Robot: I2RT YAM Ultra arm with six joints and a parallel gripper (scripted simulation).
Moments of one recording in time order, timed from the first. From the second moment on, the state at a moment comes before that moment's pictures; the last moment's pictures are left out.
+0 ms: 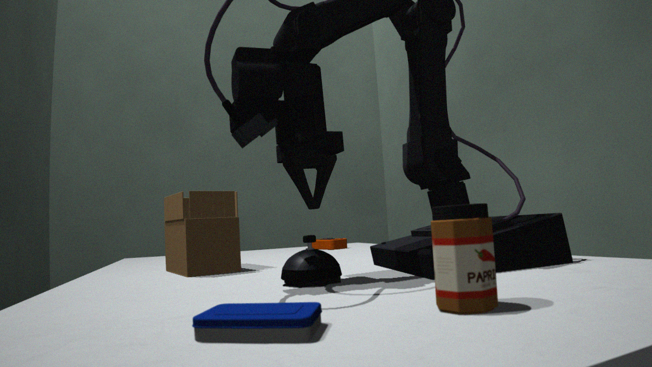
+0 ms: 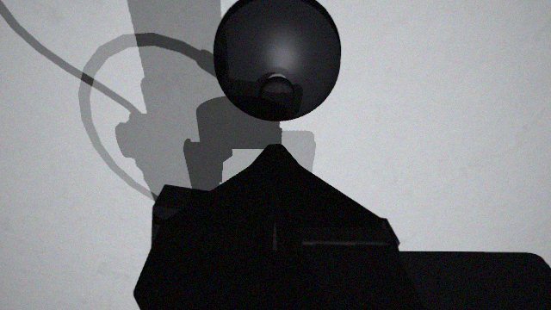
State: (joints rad) arm 0.12 1.30 0.94 -1.08 0.03 -0.04
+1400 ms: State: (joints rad) arm 0.12 1.34 0.87 -0.94 0.03 -0.04
